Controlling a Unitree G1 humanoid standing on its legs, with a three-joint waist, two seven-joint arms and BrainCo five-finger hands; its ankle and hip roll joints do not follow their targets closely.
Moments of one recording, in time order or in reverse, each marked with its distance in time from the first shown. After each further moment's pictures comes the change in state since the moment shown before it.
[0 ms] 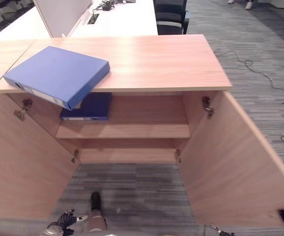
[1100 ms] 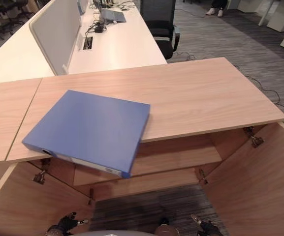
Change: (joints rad) left arm 0.090 -0.052 -0.015 -0.086 0.017 0.016 -0.020; right arm -0.013 -0.041 0.082 -0.072 -0.041 0.021 0.019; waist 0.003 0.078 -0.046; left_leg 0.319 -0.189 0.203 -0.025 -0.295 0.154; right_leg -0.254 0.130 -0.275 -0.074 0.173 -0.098
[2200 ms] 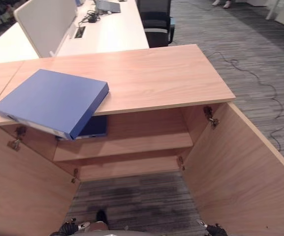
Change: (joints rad) left arm 0.004 -0.043 0.059 0.039 -0.058 0.001 0.021; right arm -0.004 -0.067 0.036 0.008 -0.003 -0.010 -0.005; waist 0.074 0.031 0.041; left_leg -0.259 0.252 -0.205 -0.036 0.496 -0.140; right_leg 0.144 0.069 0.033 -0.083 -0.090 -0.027
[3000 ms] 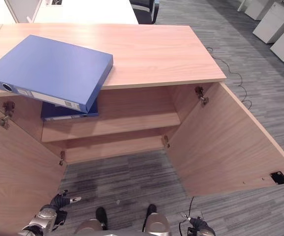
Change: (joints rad) left arm -0.104 0.126 -0.033 -0.036 0.004 -0.017 -0.004; right arm -0.057 0.158 0.012 0.059 -0.008 0.011 0.019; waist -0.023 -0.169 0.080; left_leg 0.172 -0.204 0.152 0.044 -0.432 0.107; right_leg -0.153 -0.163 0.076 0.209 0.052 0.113
